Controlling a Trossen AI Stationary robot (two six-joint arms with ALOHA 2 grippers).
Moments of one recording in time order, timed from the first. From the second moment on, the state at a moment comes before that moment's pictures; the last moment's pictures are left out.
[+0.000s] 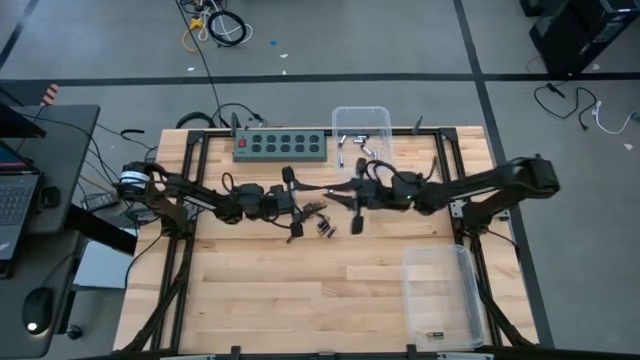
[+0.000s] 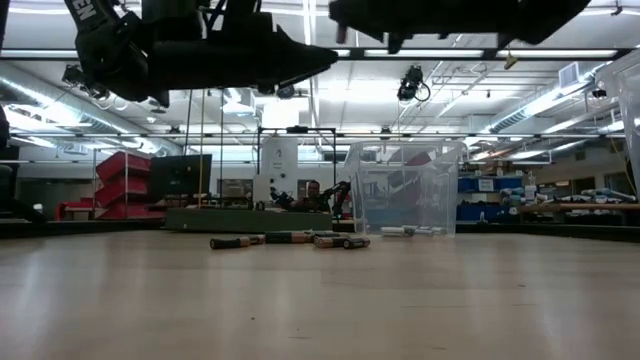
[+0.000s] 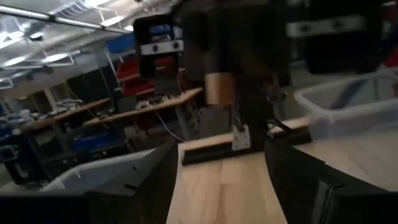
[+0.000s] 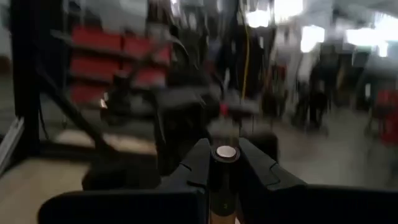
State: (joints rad) left arm 0.01 1.60 0.58 1.18 -0.13 0.30; right arm 0.02 1.42 0.75 0.76 0.11 -0.17
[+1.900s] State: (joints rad) left arm 0.00 1.60 0.53 1.14 -0.33 0.25; right arm 0.49 0.88 0.75 -0.71 -0.39 1.38
